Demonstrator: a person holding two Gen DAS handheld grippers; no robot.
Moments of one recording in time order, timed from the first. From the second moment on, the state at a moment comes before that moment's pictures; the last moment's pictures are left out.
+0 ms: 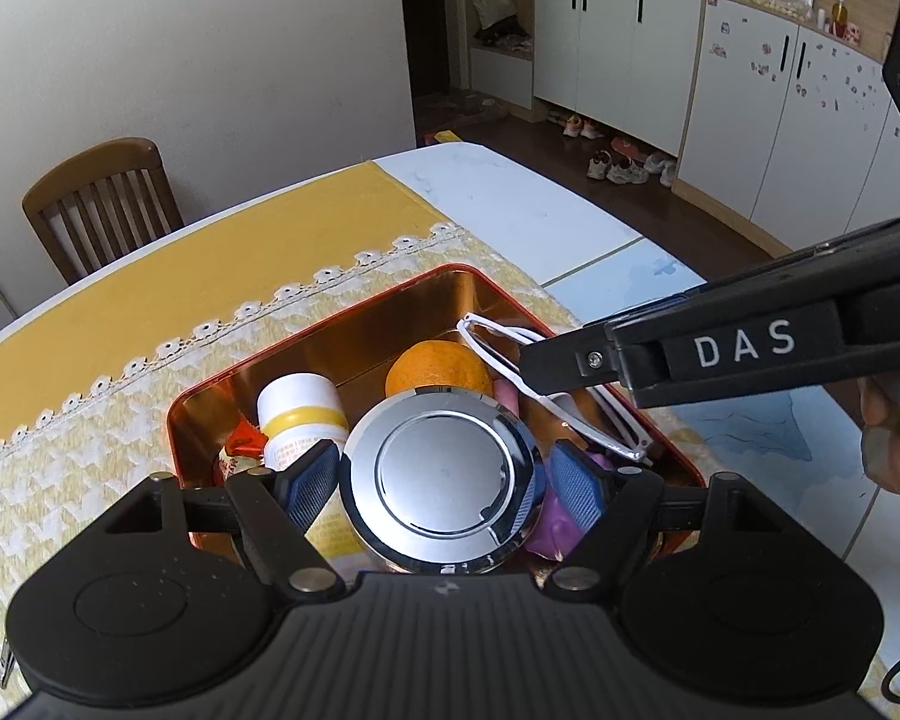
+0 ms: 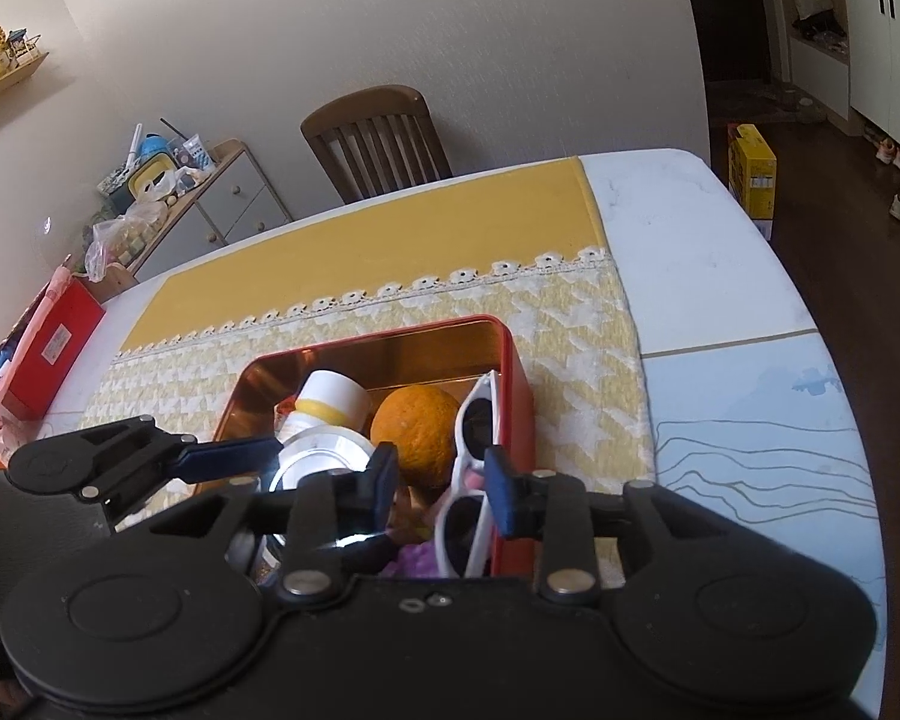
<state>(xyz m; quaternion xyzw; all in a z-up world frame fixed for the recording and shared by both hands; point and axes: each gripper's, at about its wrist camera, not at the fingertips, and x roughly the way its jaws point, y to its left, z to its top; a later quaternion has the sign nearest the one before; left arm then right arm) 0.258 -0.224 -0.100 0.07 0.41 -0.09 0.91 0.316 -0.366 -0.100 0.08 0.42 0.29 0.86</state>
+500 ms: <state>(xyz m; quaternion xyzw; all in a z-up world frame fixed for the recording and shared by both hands) 0.228 -0.197 -0.068 0.02 0.38 -0.08 0.92 0.289 -0.370 -0.078 0.07 0.39 0.31 0.86</state>
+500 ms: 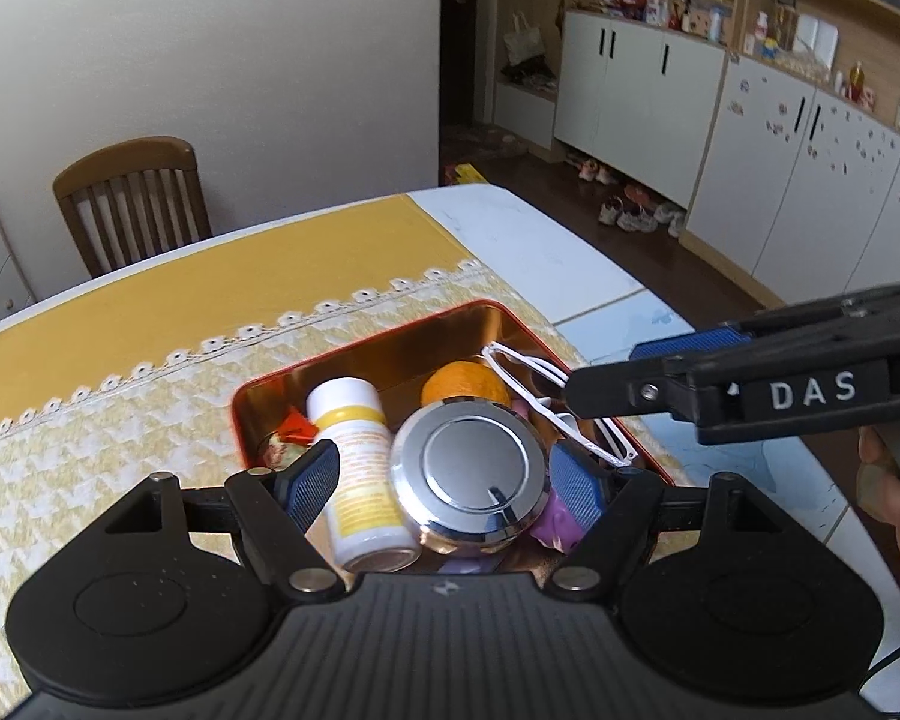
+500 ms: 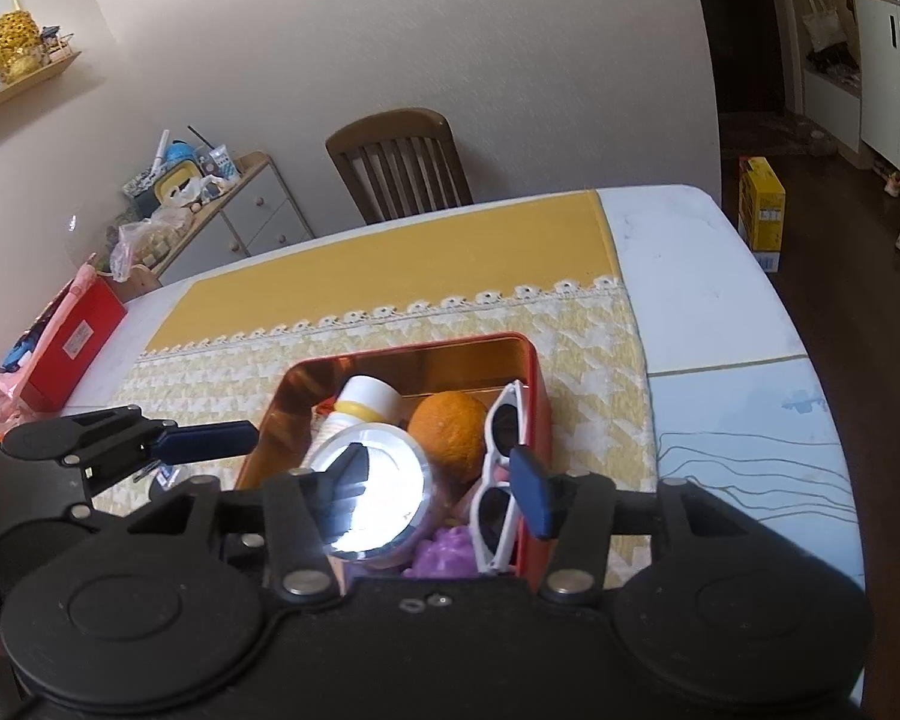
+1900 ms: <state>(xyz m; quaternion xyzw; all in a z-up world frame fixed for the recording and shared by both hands) 0.116 0.028 -0.084 -0.03 0.38 -0.02 0.93 0.145 -0.197 -0.092 -0.04 0.38 0.38 0.84</state>
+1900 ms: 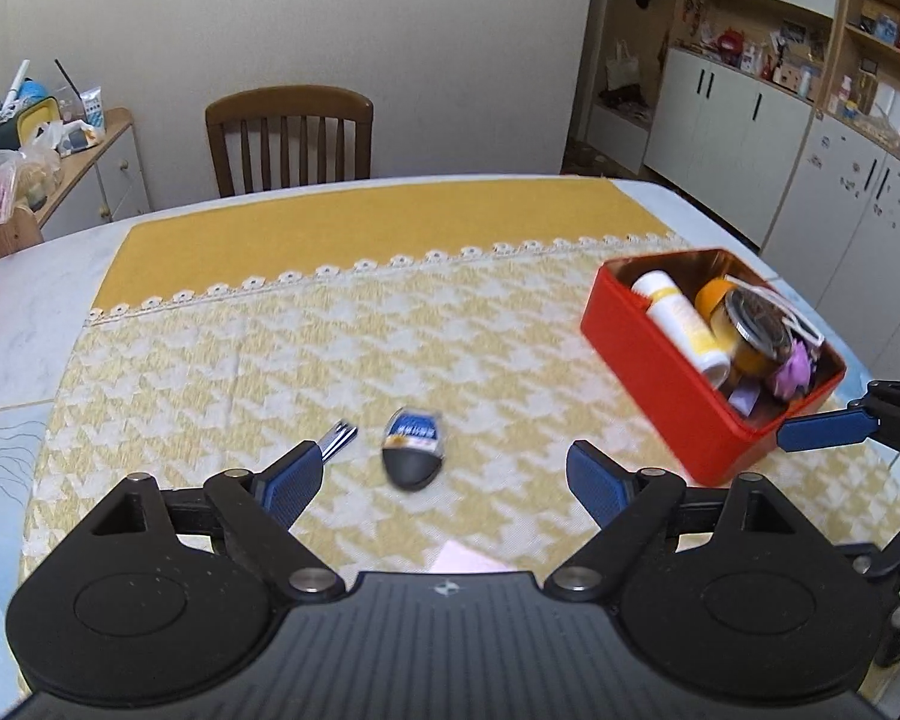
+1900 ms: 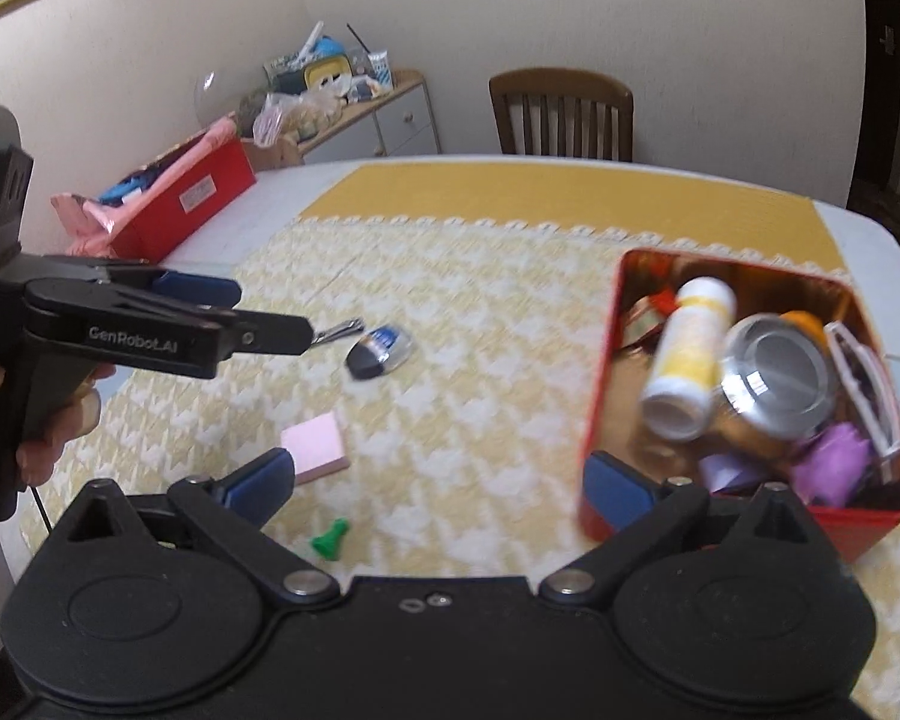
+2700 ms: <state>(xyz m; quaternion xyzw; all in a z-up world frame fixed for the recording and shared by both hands) 0.102 0.025 -0.156 0.04 0.41 -0.10 0.91 0.101 -0.114 -0.142 -0.12 0.43 0.36 0.82</state>
